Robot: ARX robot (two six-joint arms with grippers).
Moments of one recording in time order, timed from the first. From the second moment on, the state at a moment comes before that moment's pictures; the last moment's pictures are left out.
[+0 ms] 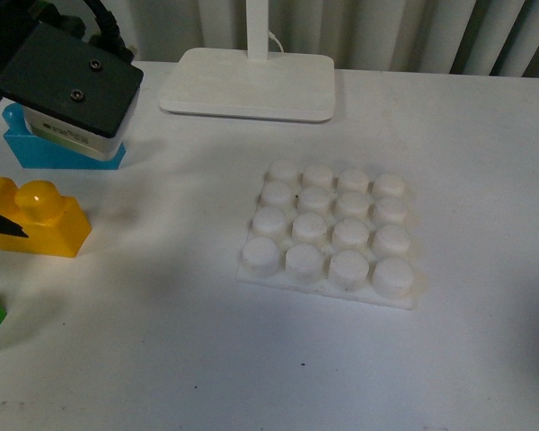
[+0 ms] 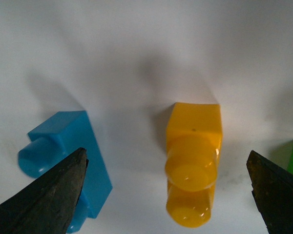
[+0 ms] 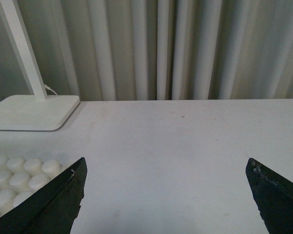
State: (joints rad) left arm -0.22 1.69 1.17 -0.69 0.00 1.57; right arm 0.00 0.00 0.01 0.00 0.00 0.00
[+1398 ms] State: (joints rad) left arm -0.22 1.79 1.30 -0.83 0.01 1.51; right arm 0.00 0.00 0.01 0.00 0.00 0.00
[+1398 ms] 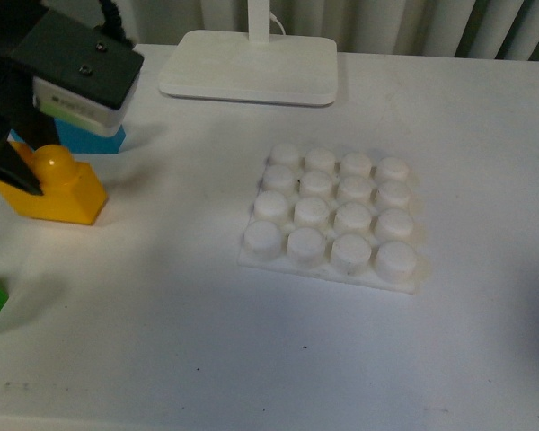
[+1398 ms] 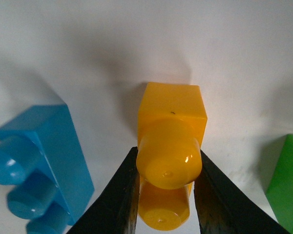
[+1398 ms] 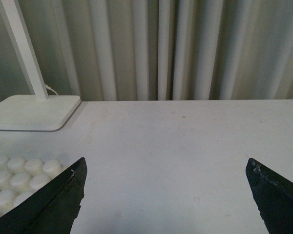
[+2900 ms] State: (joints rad) left arm -0.63 2.08 1.77 -0.92 0.03 1.23; right arm 0.00 0.00 0.01 0.00 0.00 0.00
